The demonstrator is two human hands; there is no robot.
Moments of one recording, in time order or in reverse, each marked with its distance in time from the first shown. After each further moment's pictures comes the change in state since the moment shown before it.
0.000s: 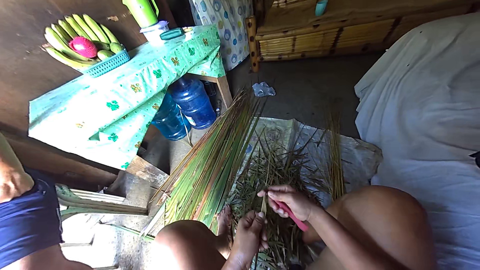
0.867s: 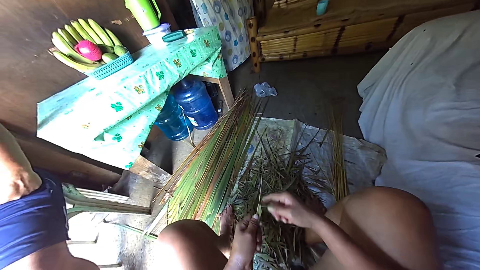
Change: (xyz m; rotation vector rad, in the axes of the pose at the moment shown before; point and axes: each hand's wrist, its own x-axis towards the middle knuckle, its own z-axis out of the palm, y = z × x) left_hand -0.004 -0.011 -0.006 -0.072 0.113 -0.038; right_hand -0.010 -0.001 0.011 -0.517 0.021 -0.016
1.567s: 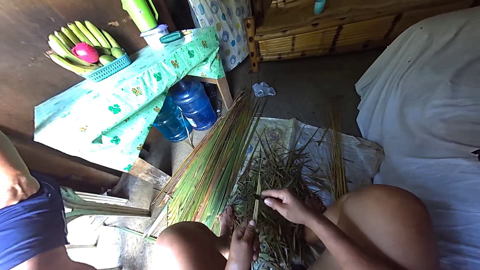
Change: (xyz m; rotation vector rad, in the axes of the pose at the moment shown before) left_hand -0.011 -0.008 -0.007 -0.040 -0.023 0.010; right_hand 0.009 0.013 0.005 -0.161 0.171 -0.272
